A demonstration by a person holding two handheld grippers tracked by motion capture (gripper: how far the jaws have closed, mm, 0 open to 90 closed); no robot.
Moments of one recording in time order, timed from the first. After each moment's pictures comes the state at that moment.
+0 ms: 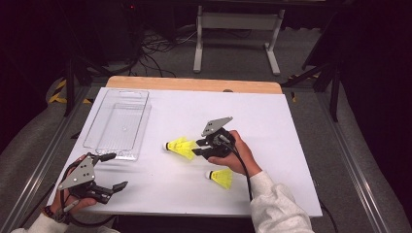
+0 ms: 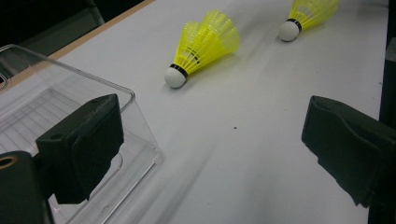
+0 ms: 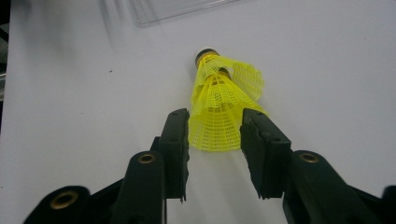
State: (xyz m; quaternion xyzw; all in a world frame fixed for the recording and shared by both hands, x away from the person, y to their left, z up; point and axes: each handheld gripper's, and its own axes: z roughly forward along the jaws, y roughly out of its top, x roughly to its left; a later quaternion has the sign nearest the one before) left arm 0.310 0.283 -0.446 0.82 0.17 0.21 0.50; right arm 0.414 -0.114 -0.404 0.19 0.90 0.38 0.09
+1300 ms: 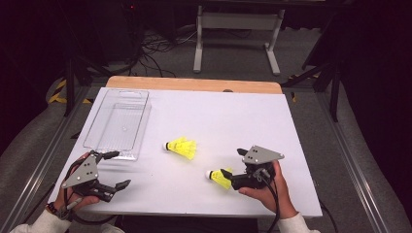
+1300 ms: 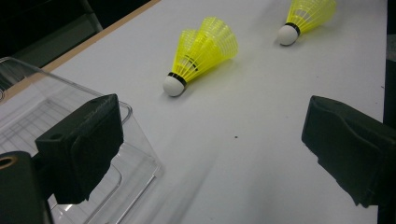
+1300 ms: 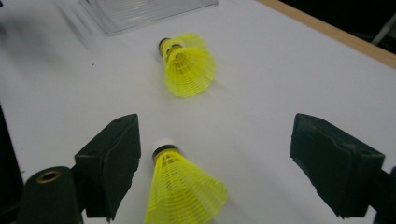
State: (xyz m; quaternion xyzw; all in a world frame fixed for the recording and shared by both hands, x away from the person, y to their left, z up) left arm 0.314 0.276 -0.444 0.82 0.16 0.21 0.50; right arm 0.315 -0.194 -0.402 0.29 0.83 0.42 0.21
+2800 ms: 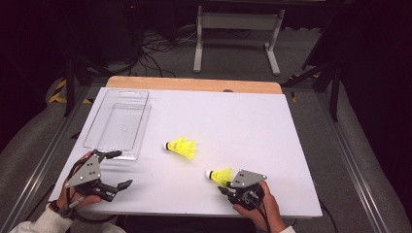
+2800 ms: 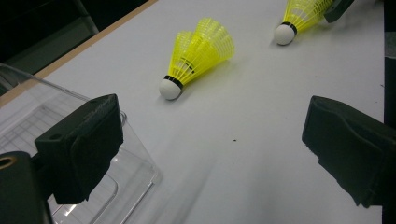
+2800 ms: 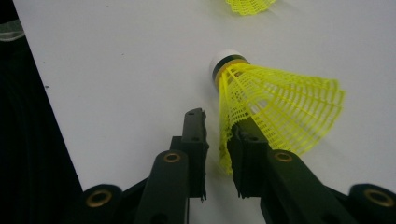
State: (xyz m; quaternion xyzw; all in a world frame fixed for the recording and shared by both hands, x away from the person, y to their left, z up) left arm 0.317 0.272 -0.445 0.83 0.15 0.21 0.50; right arm 0.292 -0.182 -0.464 0.27 0.87 0.38 0.15
